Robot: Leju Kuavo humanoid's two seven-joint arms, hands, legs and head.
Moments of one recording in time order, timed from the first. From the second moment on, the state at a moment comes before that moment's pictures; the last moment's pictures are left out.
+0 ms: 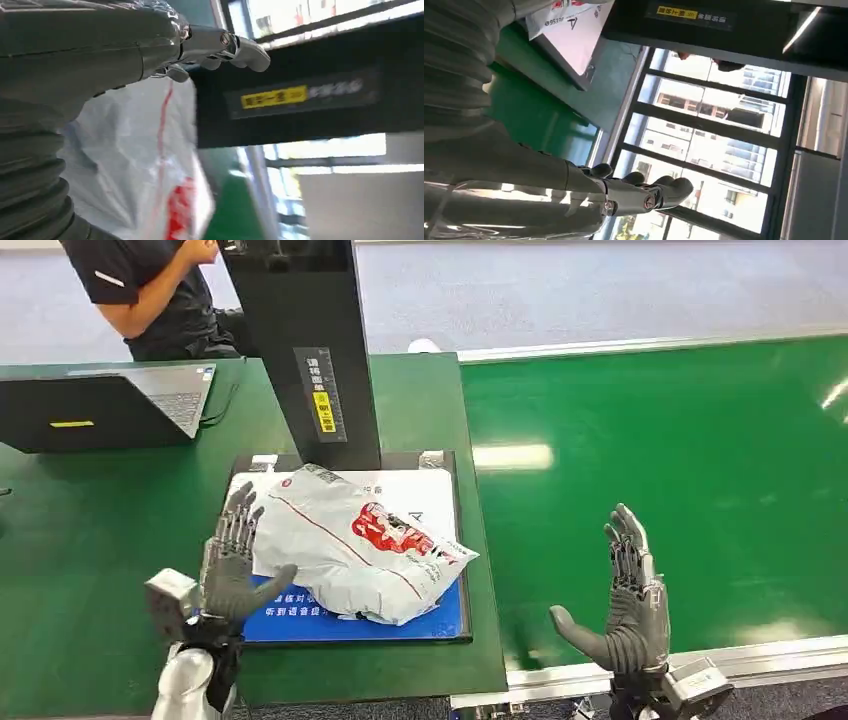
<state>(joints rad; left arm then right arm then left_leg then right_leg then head) -0.01 -0.19 0.14 -1.27 -0.36 -0.26 -0.64 0.08 0.10 -0.09 -1.75 0.21 0.14 -0.70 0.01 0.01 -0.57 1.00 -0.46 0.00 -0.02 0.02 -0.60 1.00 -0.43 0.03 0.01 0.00</state>
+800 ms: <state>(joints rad) -0.03 -0.12 -0.07 -1.17 -1.03 0.11 -0.33 0.06 0.10 -0.09 -1.69 0.21 0.14 -0.70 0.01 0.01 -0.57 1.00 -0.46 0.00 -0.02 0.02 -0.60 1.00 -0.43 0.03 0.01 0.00</state>
